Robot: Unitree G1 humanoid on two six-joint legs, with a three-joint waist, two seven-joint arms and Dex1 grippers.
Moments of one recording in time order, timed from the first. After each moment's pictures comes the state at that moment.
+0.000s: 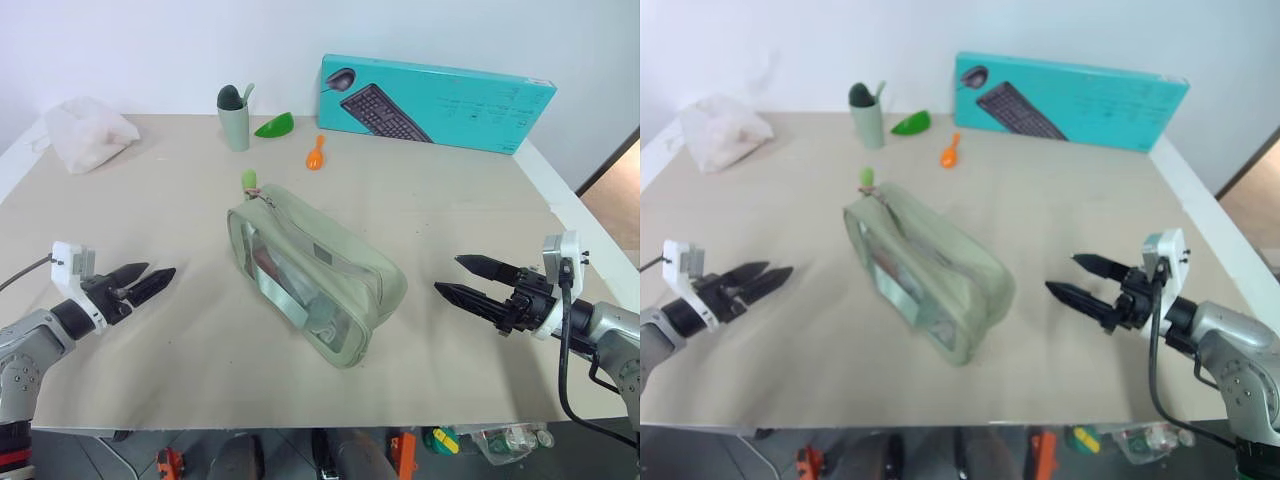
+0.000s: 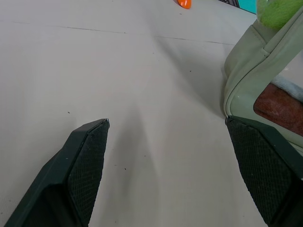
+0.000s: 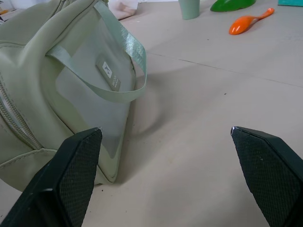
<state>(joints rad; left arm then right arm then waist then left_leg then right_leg) -0.10 0.69 0.44 -0.01 -0.75 0.64 -0.76 -0.05 -0.80 -0.41 -0.30 0.81 0.66 0.91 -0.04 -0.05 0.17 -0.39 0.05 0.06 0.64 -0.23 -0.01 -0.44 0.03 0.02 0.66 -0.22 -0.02</state>
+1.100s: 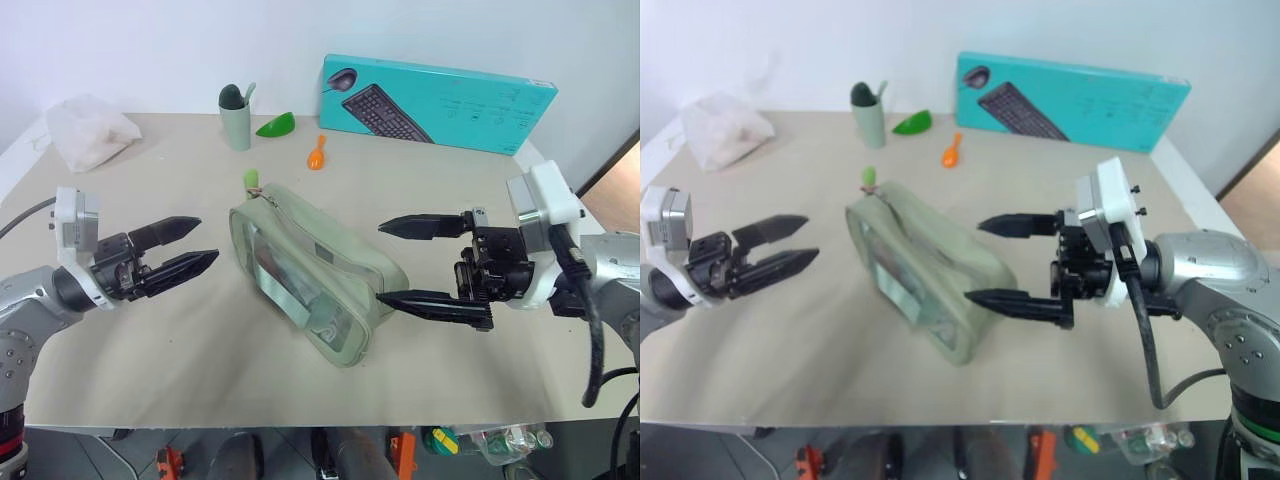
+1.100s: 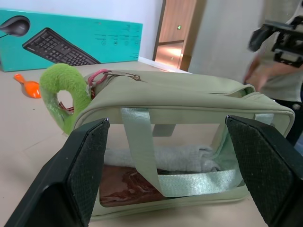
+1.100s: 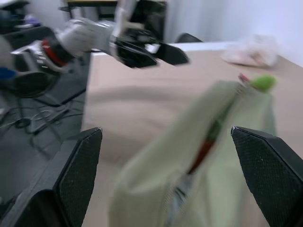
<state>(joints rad) -0.18 0.75 0.43 -0.34 -0.97 0.65 -0.97 -0.48 -0.94 -0.22 -0.60 1.09 0.79 0.94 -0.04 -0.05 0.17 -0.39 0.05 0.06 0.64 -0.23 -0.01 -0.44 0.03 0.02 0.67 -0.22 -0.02</state>
